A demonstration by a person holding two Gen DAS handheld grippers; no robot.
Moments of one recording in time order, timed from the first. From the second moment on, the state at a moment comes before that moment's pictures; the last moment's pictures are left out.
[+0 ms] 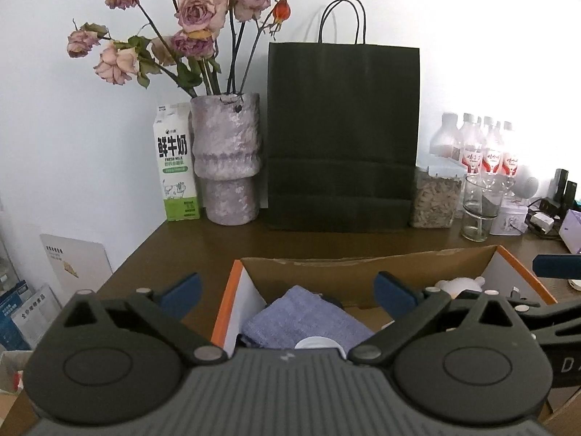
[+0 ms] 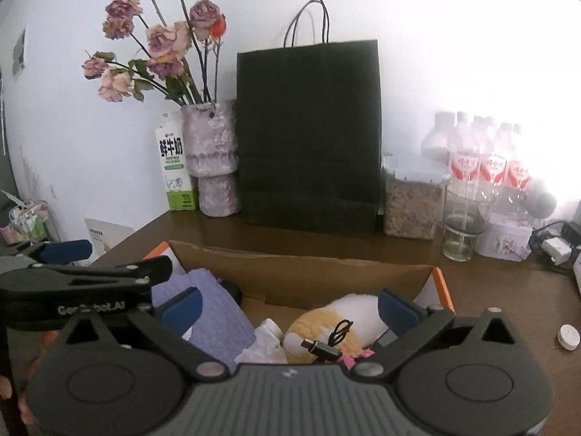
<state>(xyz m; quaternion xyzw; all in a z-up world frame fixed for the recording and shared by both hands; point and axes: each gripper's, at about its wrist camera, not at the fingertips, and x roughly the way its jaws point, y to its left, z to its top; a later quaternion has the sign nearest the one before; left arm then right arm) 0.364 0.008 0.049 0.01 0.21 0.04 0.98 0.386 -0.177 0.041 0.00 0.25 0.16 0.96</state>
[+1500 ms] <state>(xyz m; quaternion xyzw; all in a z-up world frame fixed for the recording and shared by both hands) 0.226 0.003 0.068 -0.02 0.18 0.02 0.98 0.243 -0.201 0.058 -0.03 0.21 0.15 0.97</state>
